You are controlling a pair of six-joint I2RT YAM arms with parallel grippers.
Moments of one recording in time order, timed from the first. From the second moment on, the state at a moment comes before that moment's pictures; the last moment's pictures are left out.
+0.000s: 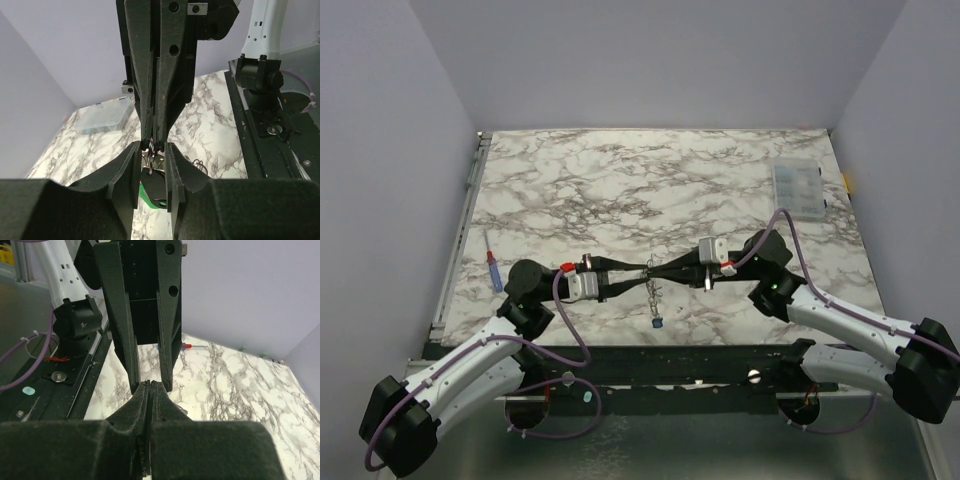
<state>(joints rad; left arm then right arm) -0.66 0.75 0.36 0.71 0.85 0.15 0.80 1.06 0.59 0.65 -0.84 -0.25</state>
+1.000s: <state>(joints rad) -0.66 0.73 0.37 0.59 0.74 0.23 0.80 1.08 0.59 0.67 -0.84 -0.24</state>
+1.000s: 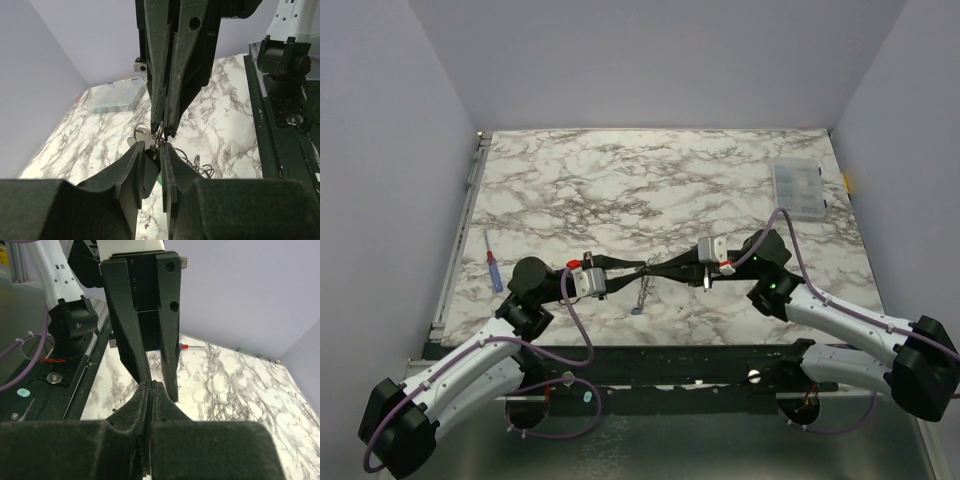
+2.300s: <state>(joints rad) -0.66 0.81 0.48 0.28 0.57 0.38 0.81 1.10 0.91 0.10 -0.69 -0.37</state>
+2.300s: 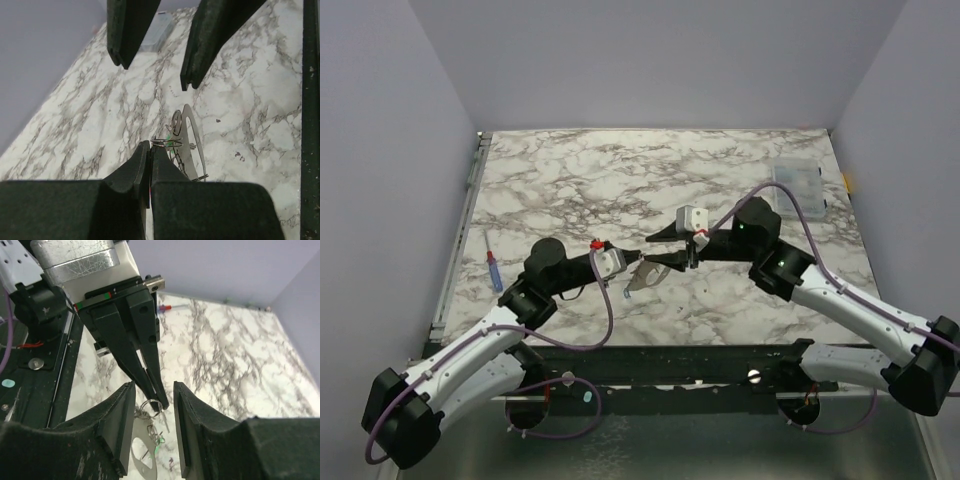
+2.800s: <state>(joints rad) -0.65 0.88 0.52 0.23 0.34 0.33 0.94 1.26 0.73 0.40 -0.31 -0.24</state>
